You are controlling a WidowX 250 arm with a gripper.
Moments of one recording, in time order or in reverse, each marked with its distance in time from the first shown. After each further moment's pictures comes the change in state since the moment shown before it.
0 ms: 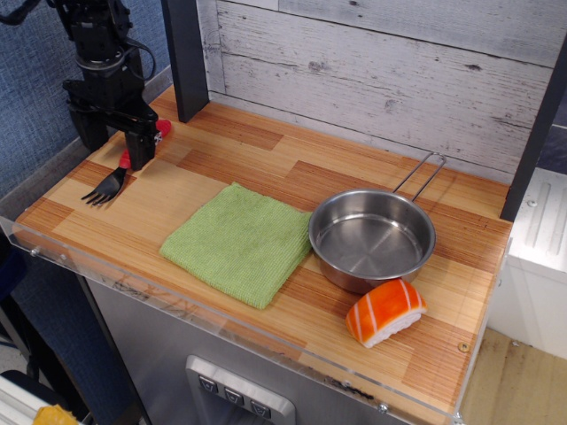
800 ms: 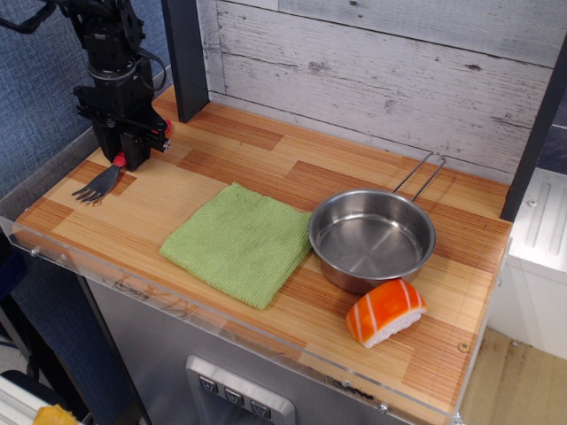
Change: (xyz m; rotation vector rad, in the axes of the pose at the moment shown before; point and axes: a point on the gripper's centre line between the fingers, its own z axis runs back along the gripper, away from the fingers) arm 0.000 -0.005 -0.009 0.026 0.000 -0.011
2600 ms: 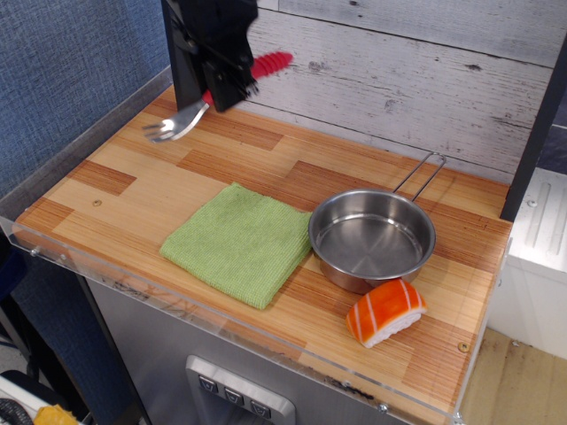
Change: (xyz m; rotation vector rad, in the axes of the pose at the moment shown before) arm 0.012 -0.111 0.125 -0.073 -0.228 -0.441
